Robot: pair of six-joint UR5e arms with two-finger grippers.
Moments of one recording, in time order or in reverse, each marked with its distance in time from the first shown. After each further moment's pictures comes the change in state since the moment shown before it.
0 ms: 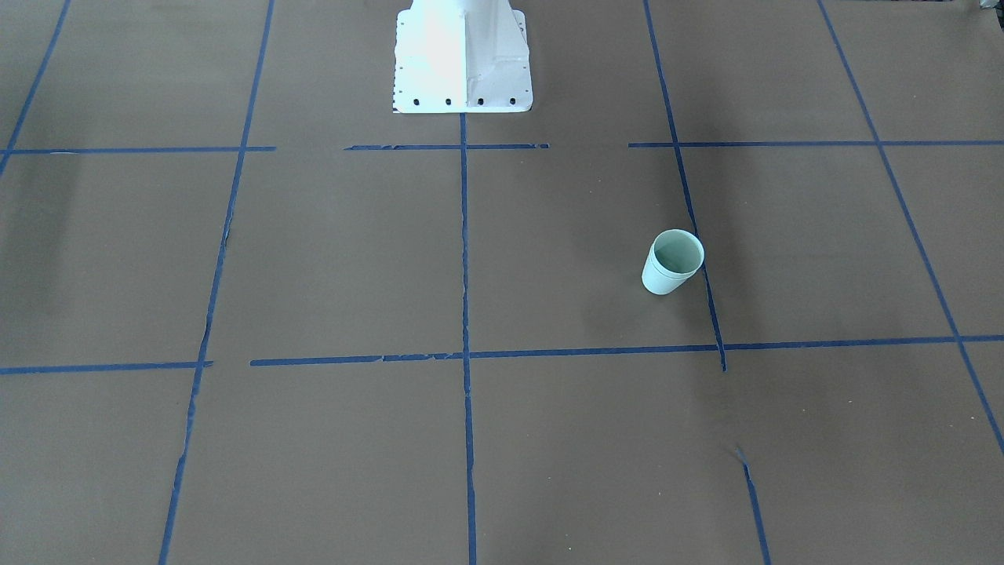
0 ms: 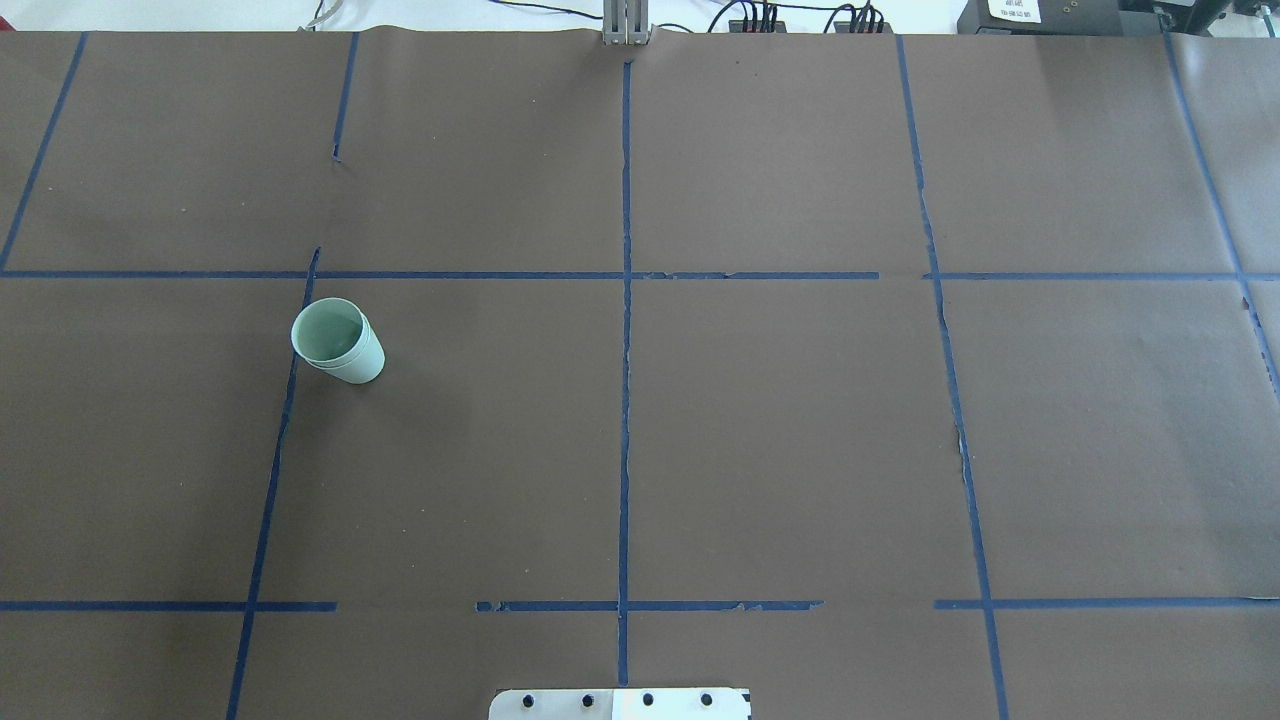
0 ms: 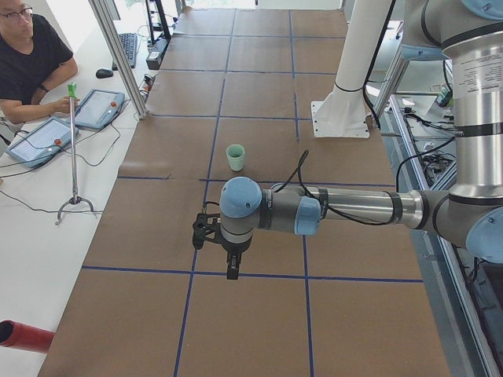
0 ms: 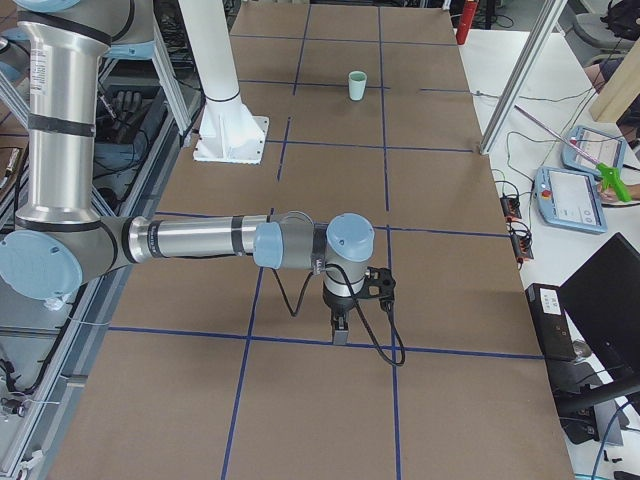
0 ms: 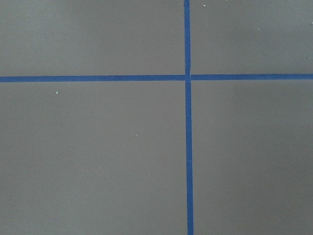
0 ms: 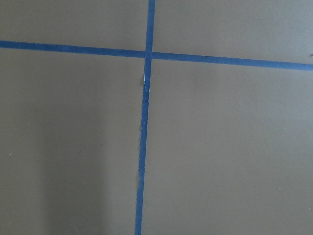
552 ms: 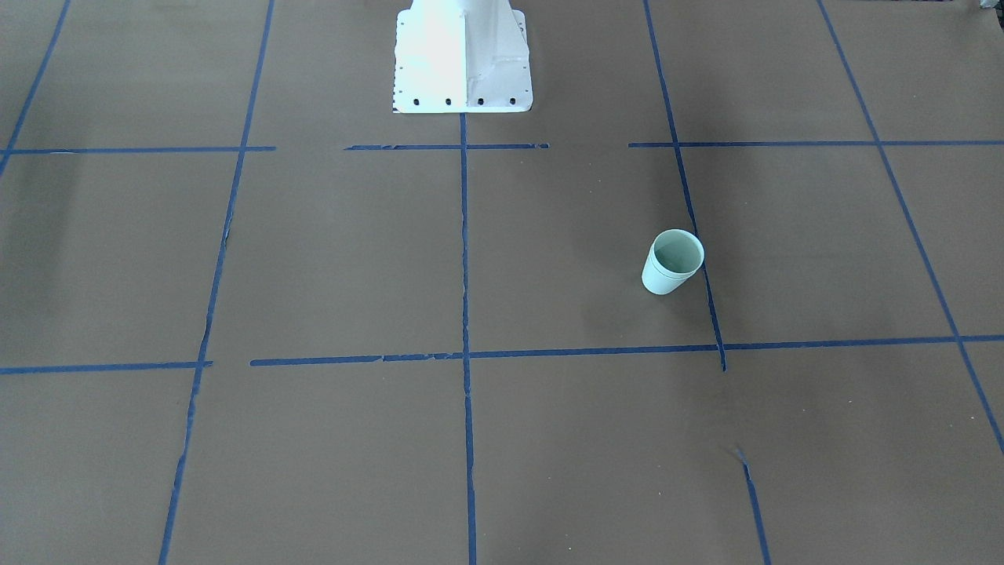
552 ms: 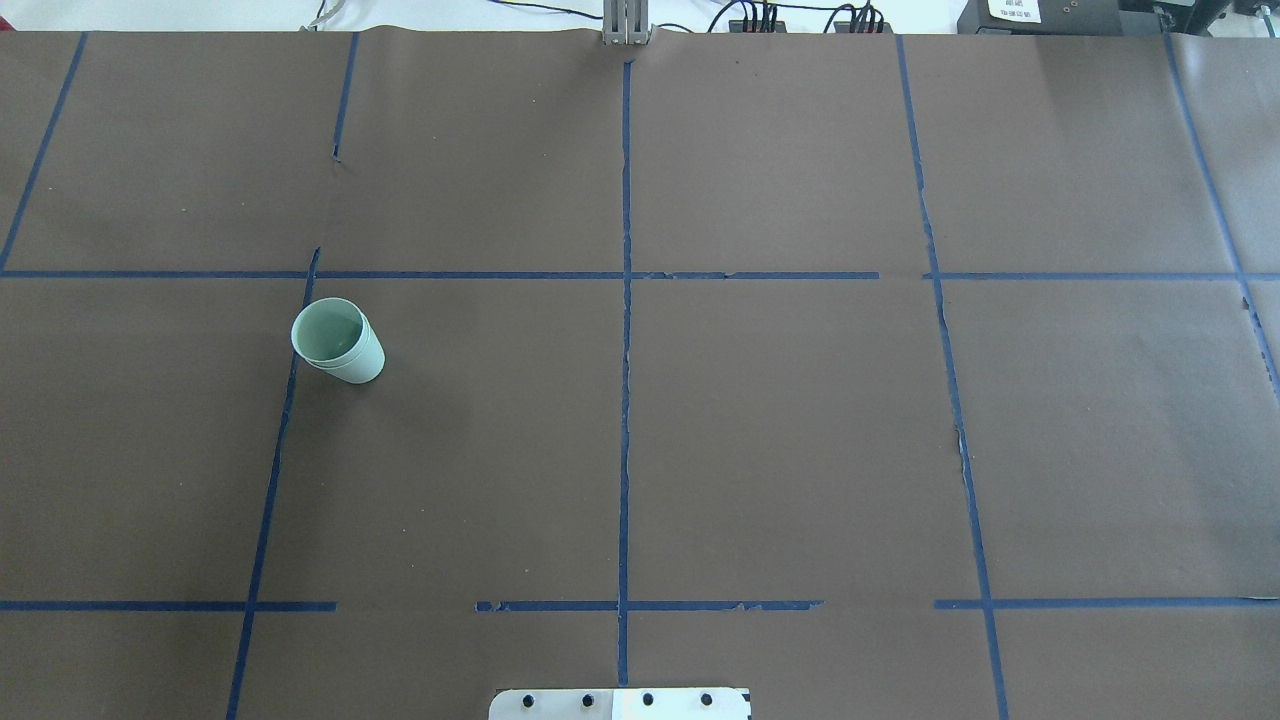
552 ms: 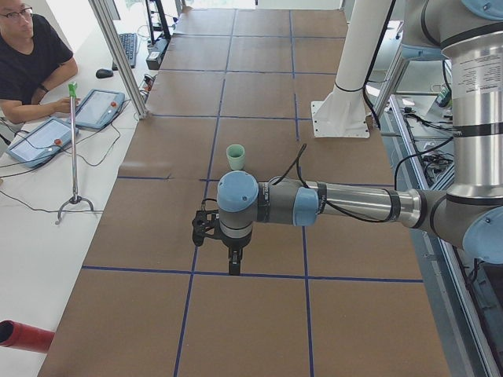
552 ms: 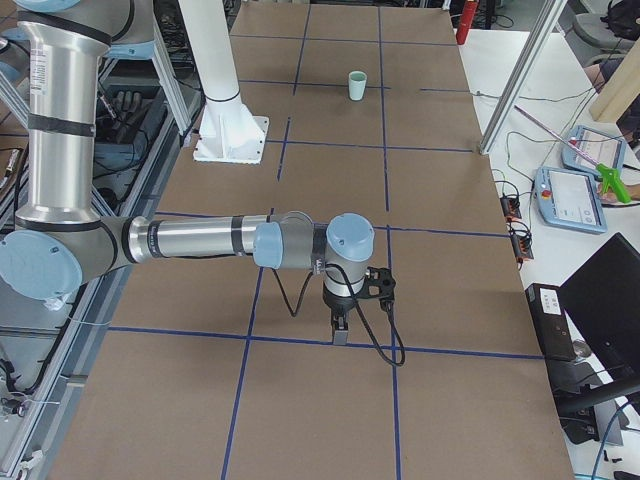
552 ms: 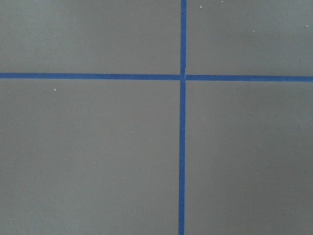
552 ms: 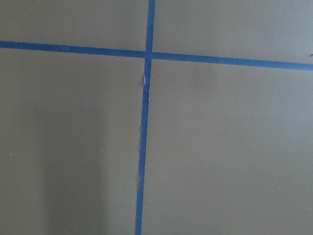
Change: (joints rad) left arm 0.001 -0.015 -0.027 0.092 -0.001 0.007; right arm 0.000 0.000 0.000 0.000 0.000 0.000
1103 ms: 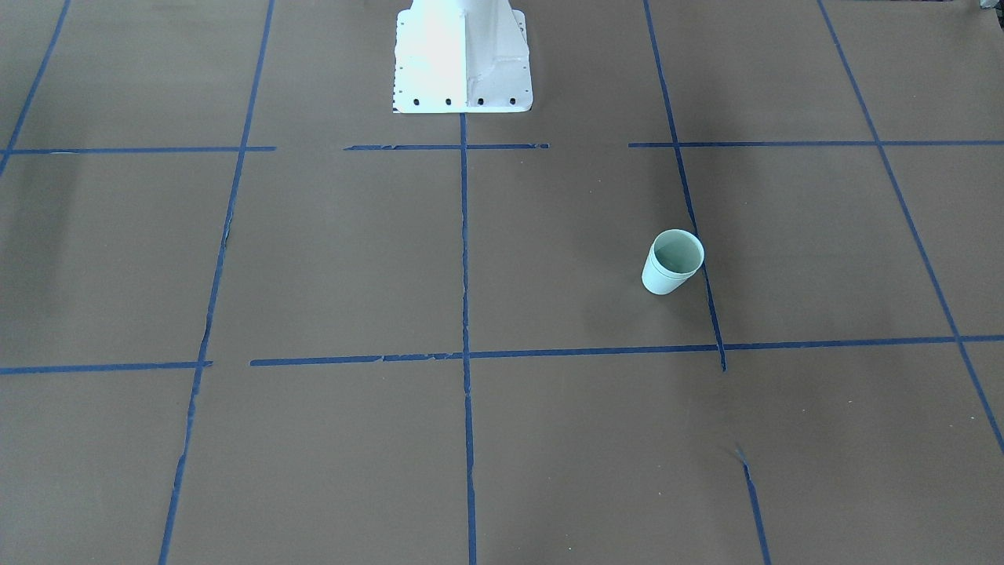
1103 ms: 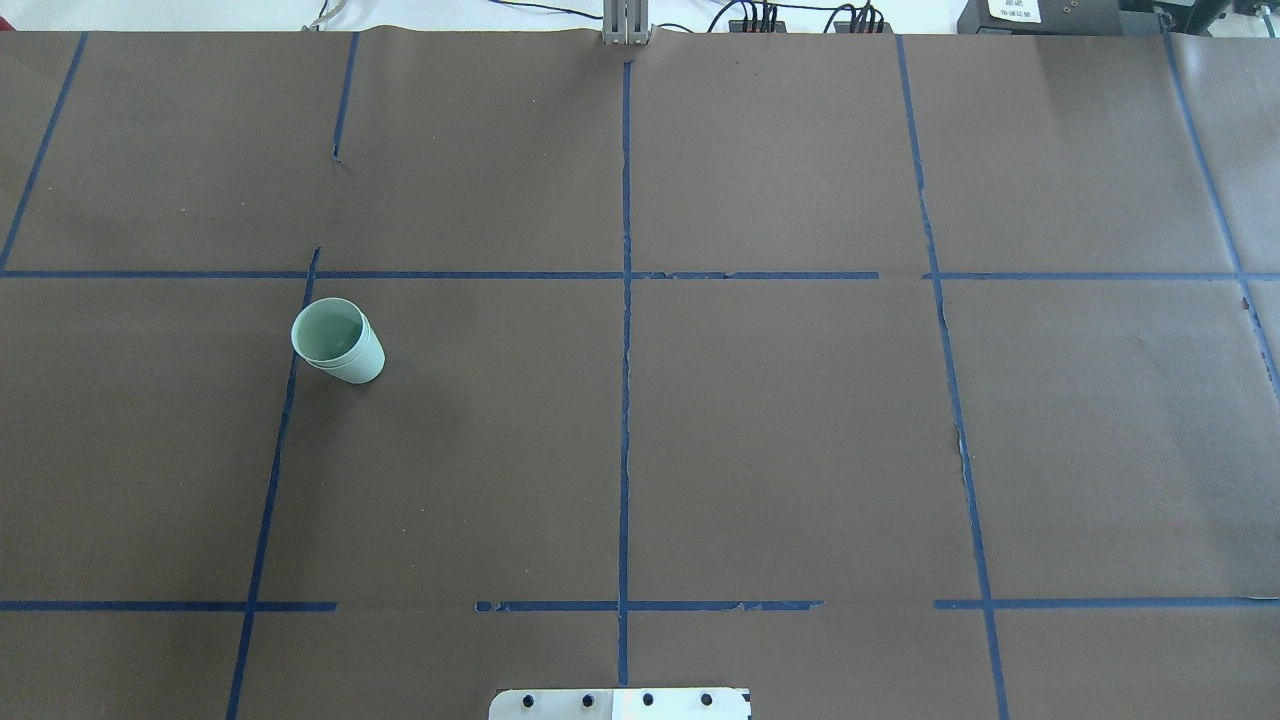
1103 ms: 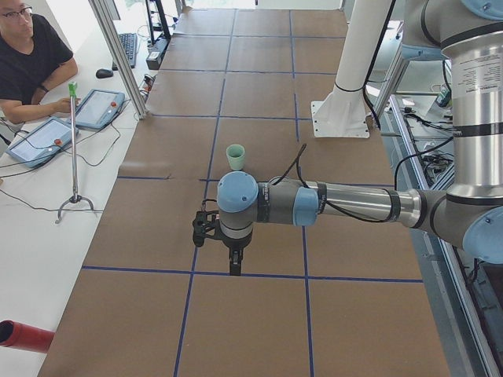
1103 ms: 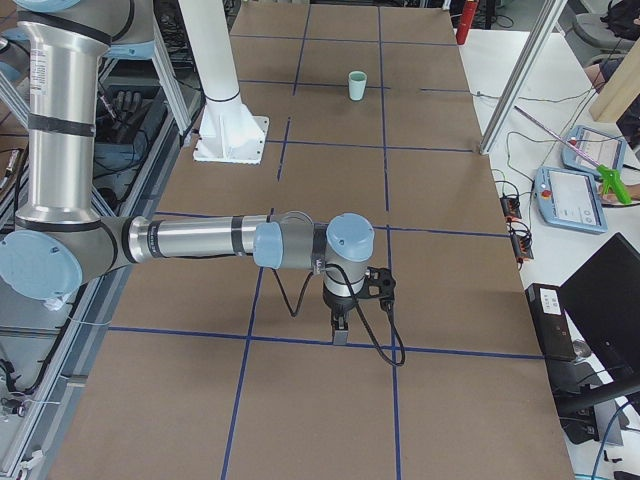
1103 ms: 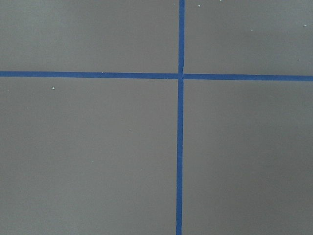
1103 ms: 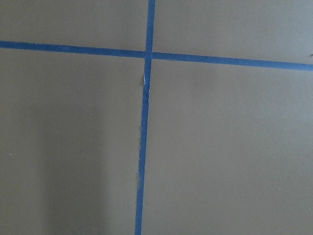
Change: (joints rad) left arm 0.000 0.006 0.004 0.009 0.000 0.000; right arm 0.000 0.000 0.000 0.000 0.000 0.000
